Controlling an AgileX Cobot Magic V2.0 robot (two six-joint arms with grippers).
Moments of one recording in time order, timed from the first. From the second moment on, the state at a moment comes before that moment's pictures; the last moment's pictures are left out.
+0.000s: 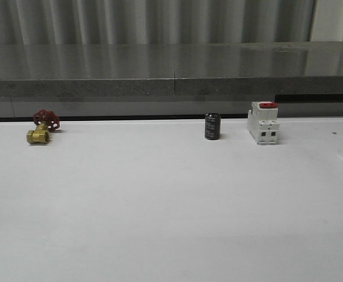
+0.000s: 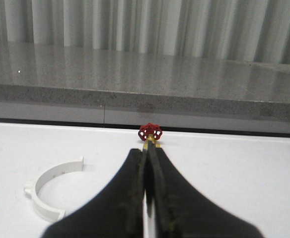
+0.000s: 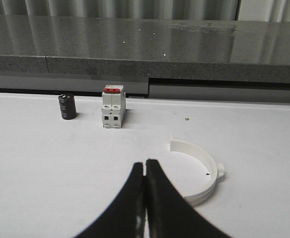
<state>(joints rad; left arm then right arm) -0.09 0.00 -0.01 0.13 0.12 -0.26 0.06 -0.01 0.03 -0.02 0.12 0.02</state>
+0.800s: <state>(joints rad) -0.09 0.71 -0.65 0.14 0.63 -0.26 0.06 -0.01 0.03 -0.02 0.12 0.02</state>
